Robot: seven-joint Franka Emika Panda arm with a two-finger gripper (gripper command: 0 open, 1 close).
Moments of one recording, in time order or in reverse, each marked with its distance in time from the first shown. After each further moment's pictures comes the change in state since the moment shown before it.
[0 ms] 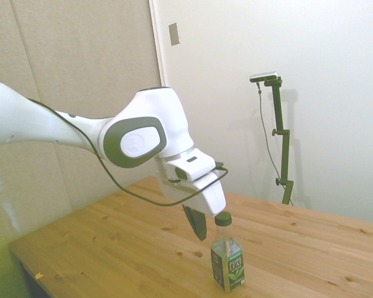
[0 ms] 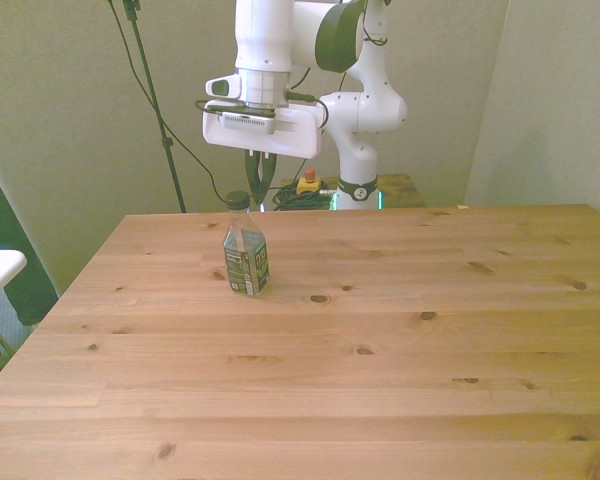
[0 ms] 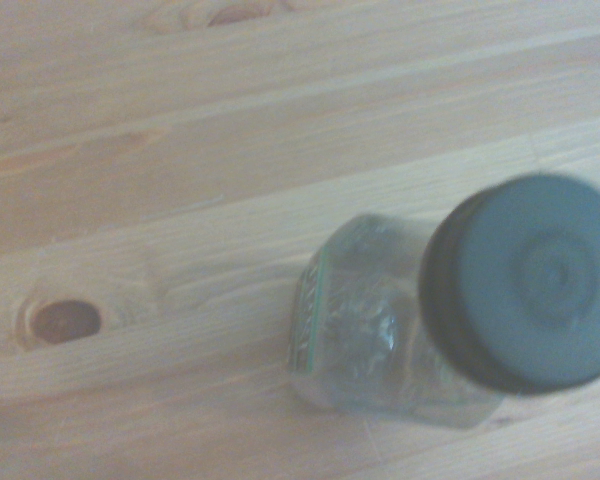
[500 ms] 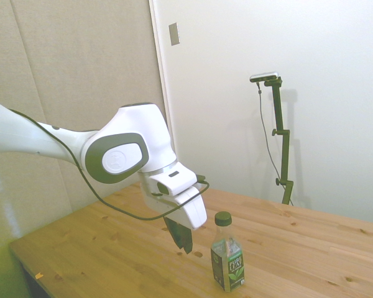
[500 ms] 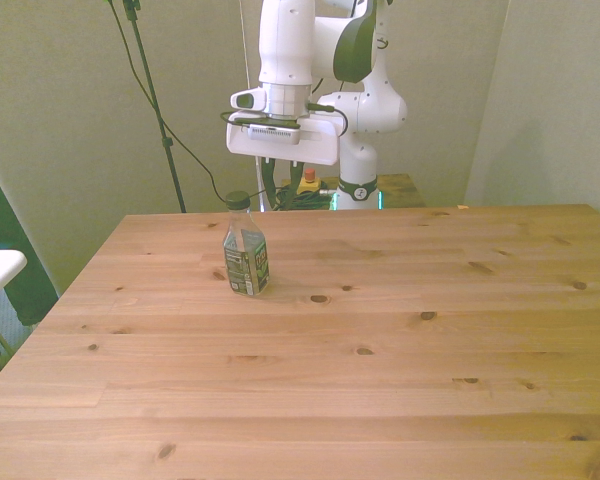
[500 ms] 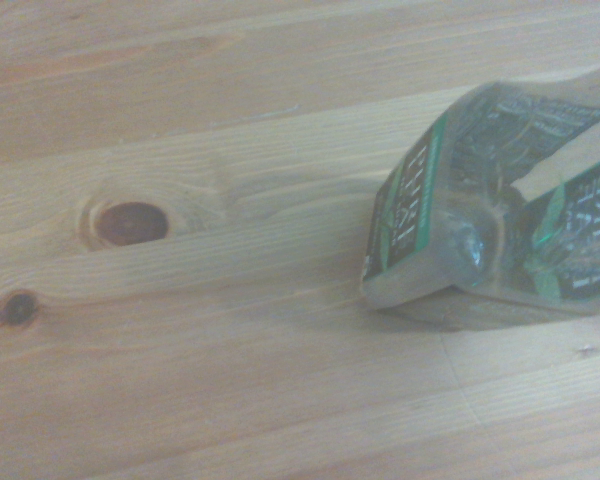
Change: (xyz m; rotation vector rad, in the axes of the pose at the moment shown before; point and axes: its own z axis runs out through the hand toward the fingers) arm -0.046 0.010 0.020 0.002 -0.024 -0.041
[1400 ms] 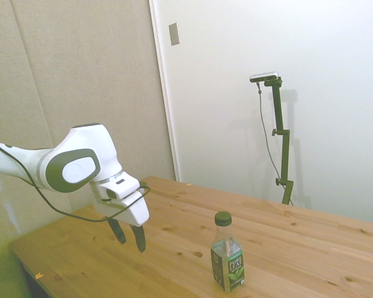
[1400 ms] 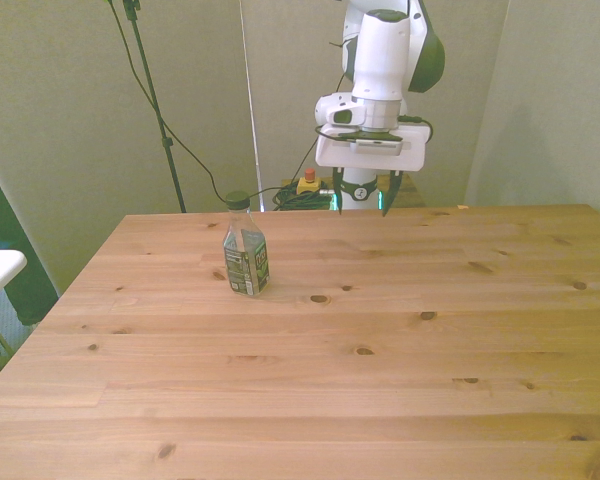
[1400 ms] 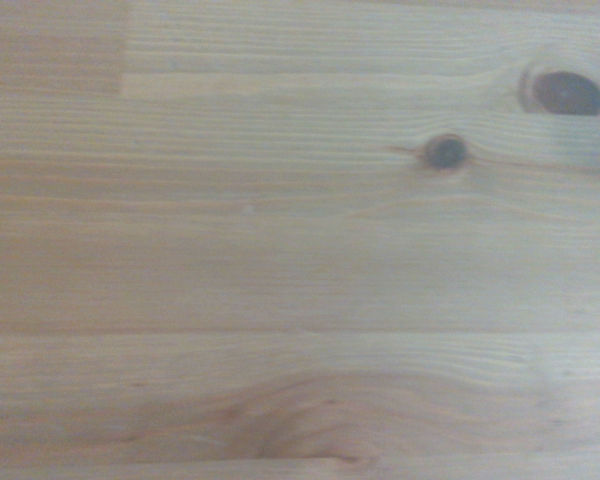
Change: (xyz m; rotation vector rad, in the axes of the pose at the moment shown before) arm -0.147 -0.049 0.014 0.006 -0.010 -0.193
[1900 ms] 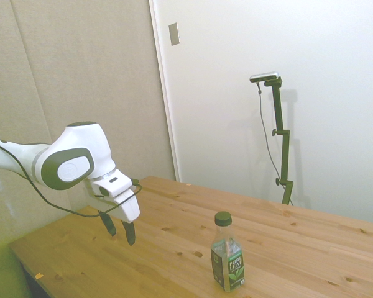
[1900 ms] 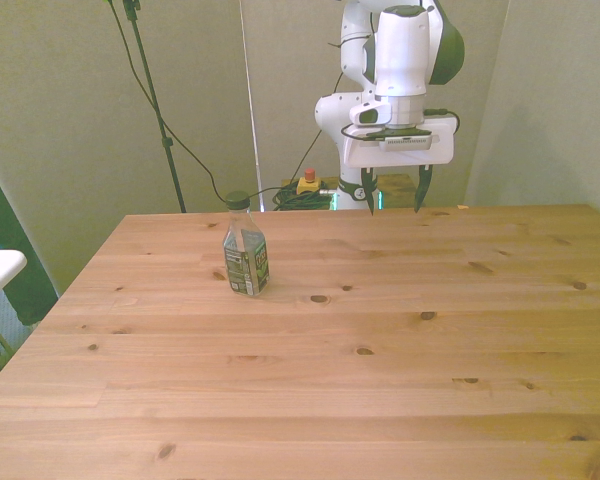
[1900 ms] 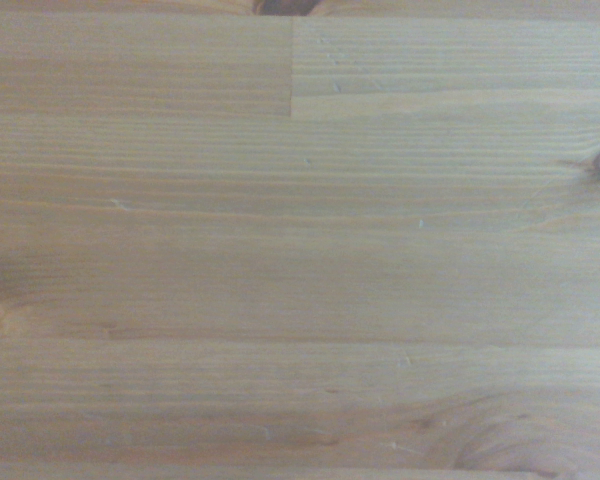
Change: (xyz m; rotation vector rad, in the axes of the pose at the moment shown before) arm -0.040 -0.042 -0.006 0.089 -0.075 -0.033
